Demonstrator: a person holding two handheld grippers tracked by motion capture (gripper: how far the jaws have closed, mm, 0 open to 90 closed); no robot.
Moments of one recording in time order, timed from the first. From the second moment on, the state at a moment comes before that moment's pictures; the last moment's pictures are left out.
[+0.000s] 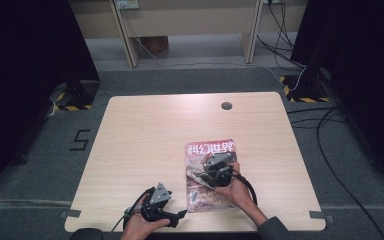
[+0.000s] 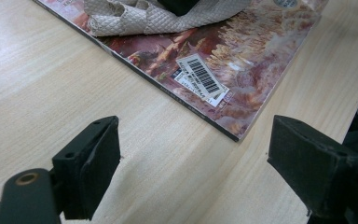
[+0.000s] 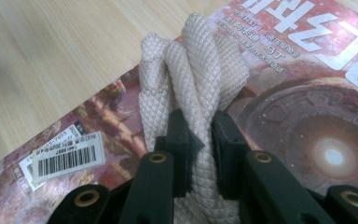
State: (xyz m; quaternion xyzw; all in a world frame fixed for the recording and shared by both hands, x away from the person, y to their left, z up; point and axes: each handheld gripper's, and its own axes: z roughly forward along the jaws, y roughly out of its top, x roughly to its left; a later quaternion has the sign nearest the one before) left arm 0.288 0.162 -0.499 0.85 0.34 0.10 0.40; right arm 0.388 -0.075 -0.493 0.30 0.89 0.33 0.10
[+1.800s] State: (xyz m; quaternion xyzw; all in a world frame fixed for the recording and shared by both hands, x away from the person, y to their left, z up) left arm 0.289 0.161 -0.499 0.85 0.34 0.10 0.39; right arm 0.401 -0.147 -0.491 0.39 0.86 0.31 0.14
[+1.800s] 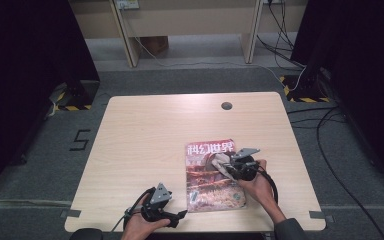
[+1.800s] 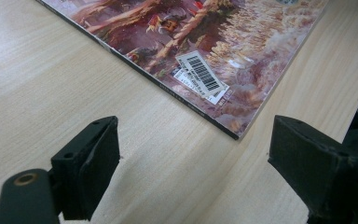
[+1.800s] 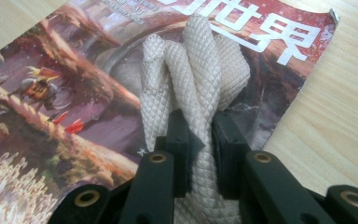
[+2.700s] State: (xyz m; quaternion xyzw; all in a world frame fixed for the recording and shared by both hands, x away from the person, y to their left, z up) left arm 0.288 0.161 -0.499 0.85 0.34 0.10 0.39; right arm 0.405 -0.162 -0.490 0.41 0.85 0.31 0.14
